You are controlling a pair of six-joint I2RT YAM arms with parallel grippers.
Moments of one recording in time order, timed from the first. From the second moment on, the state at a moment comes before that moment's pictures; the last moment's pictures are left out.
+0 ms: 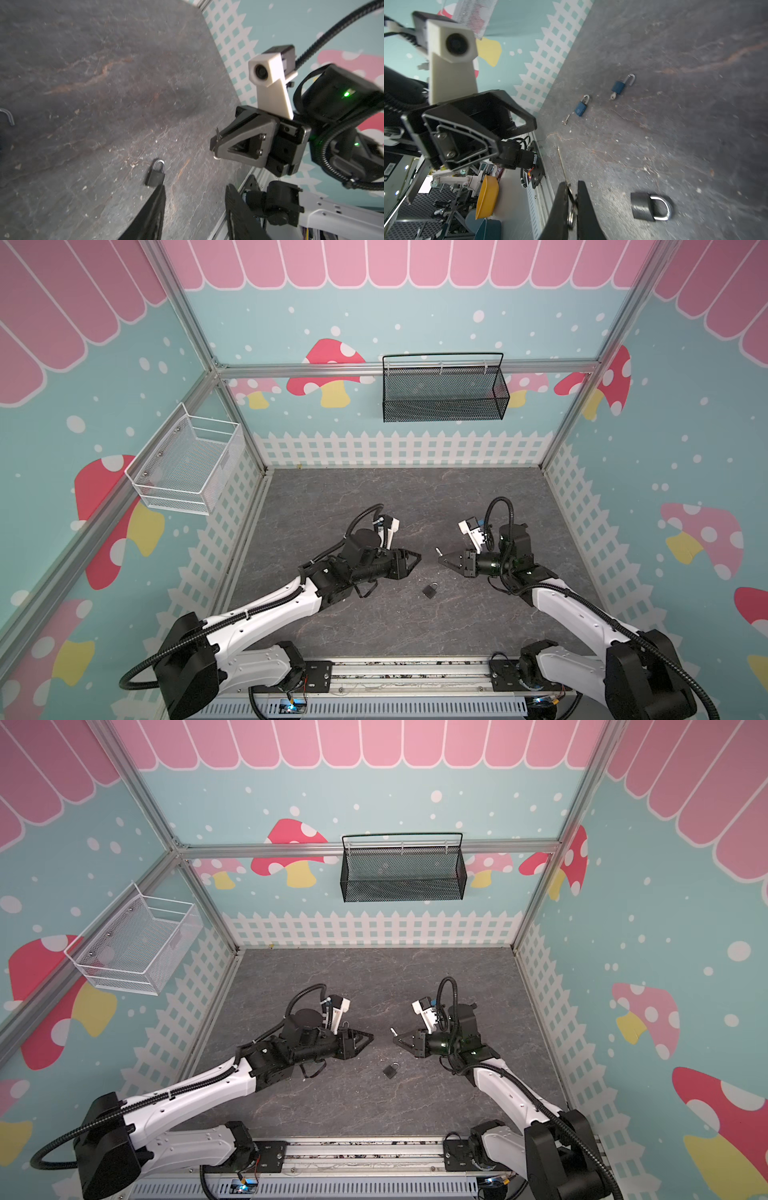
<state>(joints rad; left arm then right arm) -0.86 1.24 0.83 -0.14 0.17 -0.71 0.28 1.13 0.51 0.05 -0.92 0.47</state>
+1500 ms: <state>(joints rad) -1.09 2.04 1.42 -0.70 -0.12 -0.53 0.18 1.01 0.35 -0.18 -0.69 0.41</state>
